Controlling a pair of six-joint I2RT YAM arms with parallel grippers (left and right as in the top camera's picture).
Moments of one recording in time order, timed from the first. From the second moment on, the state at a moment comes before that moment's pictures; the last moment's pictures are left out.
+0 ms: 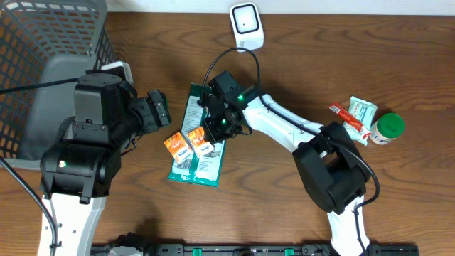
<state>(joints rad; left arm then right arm) -0.15 1.09 1.29 -0.96 0.01 -0.41 0.67 2.15 1.54 -0.67 -0.49 0.23</state>
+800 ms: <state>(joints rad) -0.15 1.09 1.29 -0.96 0.01 -0.41 0.63 1.72 1.53 -1.21 0.62 0.37</state>
